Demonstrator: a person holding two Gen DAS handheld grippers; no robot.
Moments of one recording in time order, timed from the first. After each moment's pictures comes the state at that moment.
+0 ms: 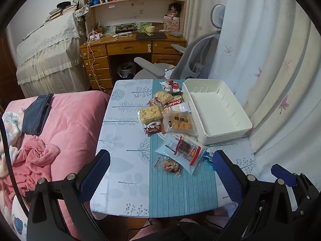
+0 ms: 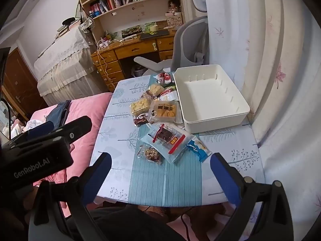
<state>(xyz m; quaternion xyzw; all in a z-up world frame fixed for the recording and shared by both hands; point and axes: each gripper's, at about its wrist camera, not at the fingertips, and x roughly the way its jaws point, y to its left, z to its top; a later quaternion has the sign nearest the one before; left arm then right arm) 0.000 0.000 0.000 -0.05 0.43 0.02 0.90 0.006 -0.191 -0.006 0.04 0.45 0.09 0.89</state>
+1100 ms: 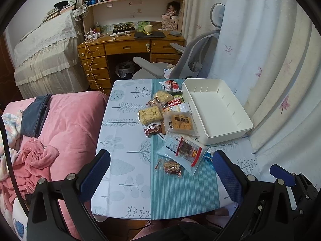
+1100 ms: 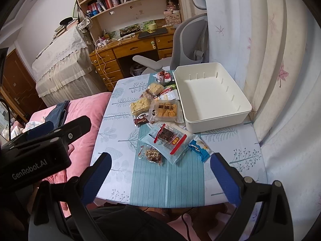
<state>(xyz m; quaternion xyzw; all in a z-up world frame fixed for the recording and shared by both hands) 0.005 -0.003 -0.004 -0.04 0.43 0.02 0.90 0.011 -0.186 -0.008 0.04 0.46 0.10 0.88</state>
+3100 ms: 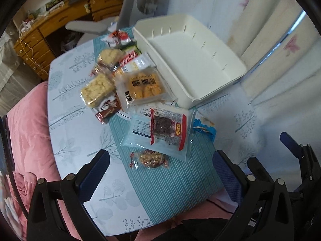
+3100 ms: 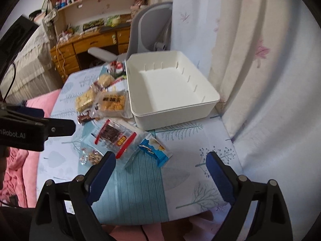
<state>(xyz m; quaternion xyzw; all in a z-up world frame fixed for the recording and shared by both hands) 0.141 -0.057 -0.131 0.06 0.60 -0.15 0.78 0.054 -0.224 -0.096 -0.02 0.47 -0.04 0.88</state>
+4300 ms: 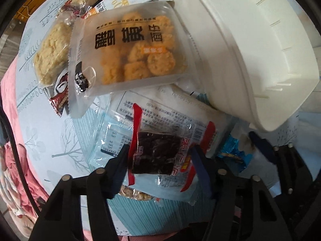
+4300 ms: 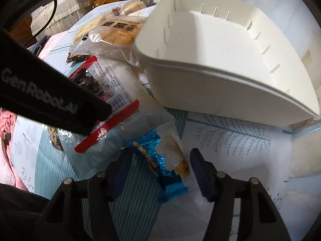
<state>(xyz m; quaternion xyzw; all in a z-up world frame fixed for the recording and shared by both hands) 0.243 -0.119 -0.294 0.04 0.75 -0.06 0.66 0.160 -0.225 -0.253 -0.11 0.59 0.15 0.79</state>
